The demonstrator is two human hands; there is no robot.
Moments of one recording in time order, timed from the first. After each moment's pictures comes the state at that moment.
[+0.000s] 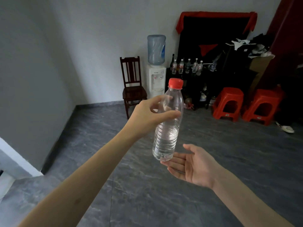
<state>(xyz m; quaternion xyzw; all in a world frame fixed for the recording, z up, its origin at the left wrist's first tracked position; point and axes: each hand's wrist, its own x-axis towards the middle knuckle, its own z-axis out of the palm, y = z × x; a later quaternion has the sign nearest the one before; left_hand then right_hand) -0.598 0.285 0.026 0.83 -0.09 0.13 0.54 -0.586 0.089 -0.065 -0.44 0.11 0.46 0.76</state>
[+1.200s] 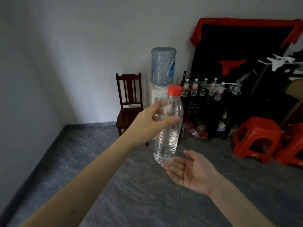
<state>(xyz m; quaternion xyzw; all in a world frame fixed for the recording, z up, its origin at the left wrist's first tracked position) -0.025 0.423 0.031 0.85 -0.06 0.12 0.51 -0.001 0.229 -0.060 -0.43 0.13 0.46 0.77</state>
